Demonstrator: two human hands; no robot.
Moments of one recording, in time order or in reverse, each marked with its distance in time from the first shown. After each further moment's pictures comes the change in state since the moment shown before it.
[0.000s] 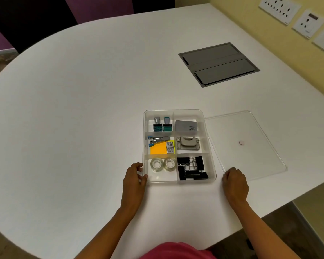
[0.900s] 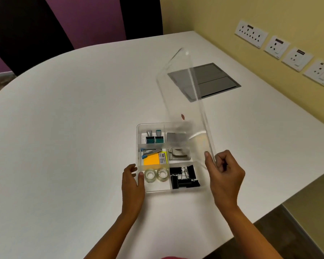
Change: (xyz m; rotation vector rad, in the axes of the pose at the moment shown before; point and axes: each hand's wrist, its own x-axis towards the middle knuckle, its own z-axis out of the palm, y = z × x) left_hand -0.006 0.045 0.001 -0.193 0.121 -0.004; right_hand -0.054 -0.085 -0.112 0.973 0.437 -0.346
